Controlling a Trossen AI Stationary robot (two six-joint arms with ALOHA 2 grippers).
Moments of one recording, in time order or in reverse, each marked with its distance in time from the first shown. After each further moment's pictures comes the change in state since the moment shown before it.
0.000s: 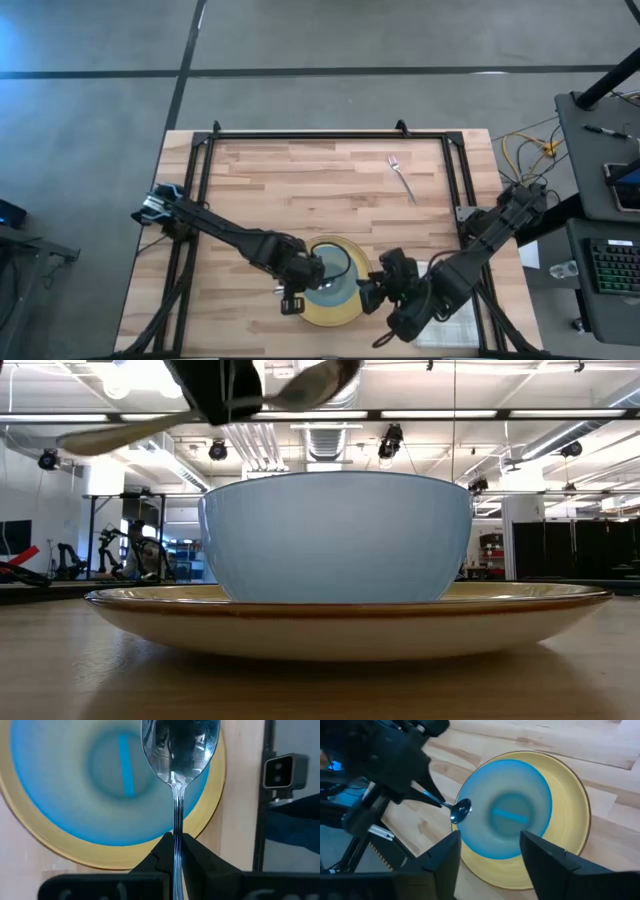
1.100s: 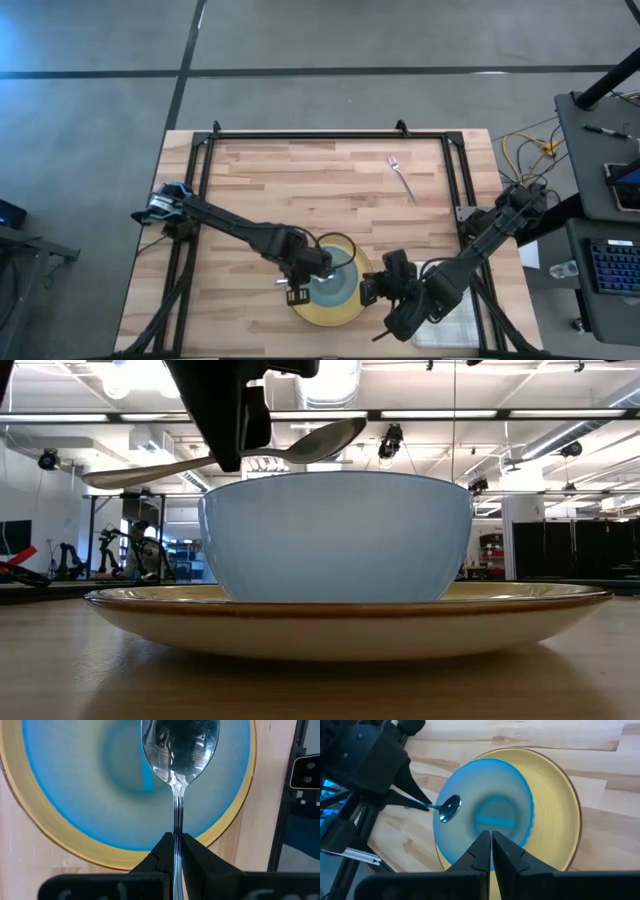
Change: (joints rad) left arm 0.066 0.046 -0.001 -0.027 0.048 0.026; right arm 0.011 0.003 -0.174 0.092 0.052 0.189
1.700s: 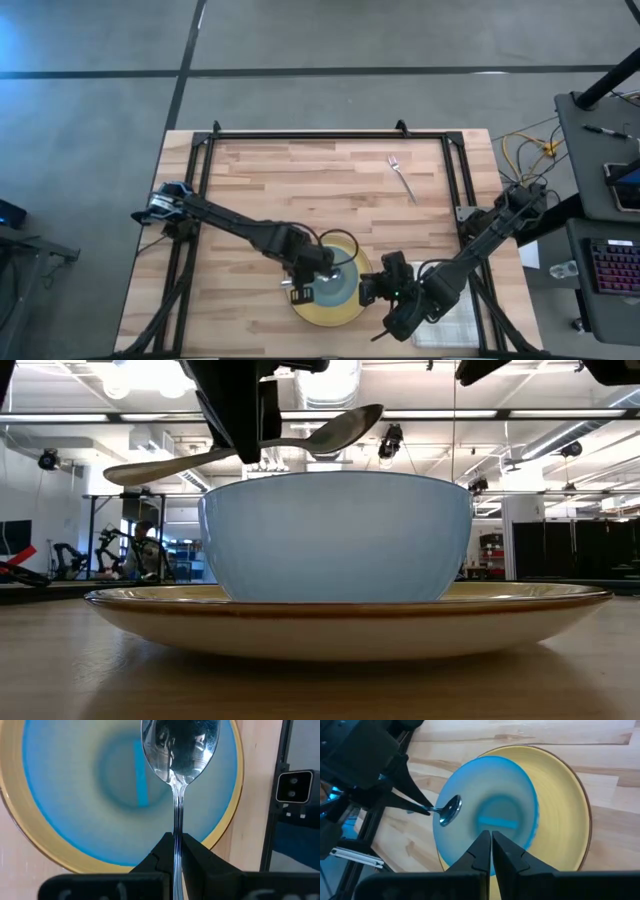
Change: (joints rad) left arm 0.019 0.000 0.002 0.054 0.015 -0.003; right arm 0.000 0.000 -0.074 0.109 0.027 -0.001
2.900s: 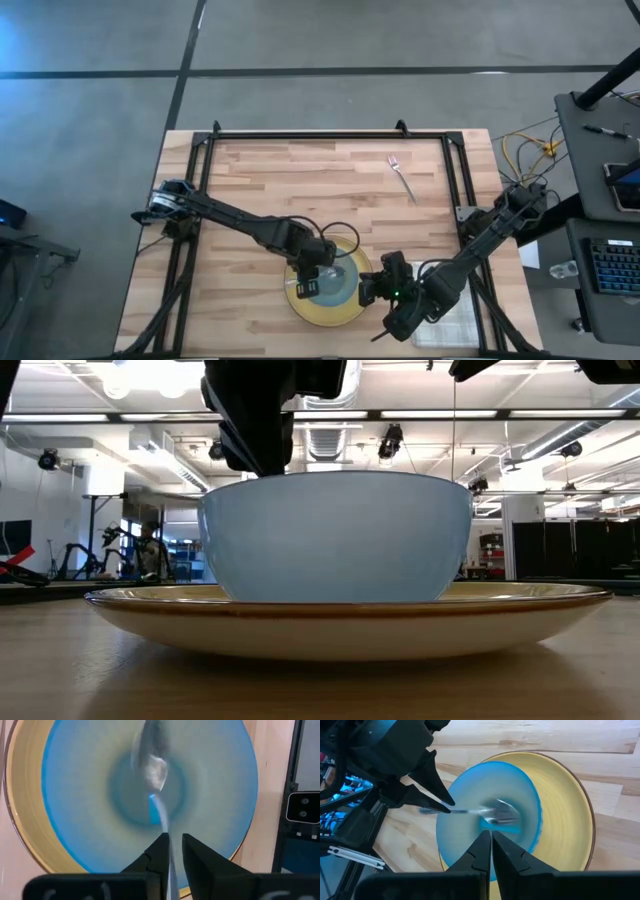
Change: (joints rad) left arm 0.042 0.000 -0.069 0.114 0.006 0.000; right arm 0.000 0.000 -0.002 0.014 0.026 -0.034
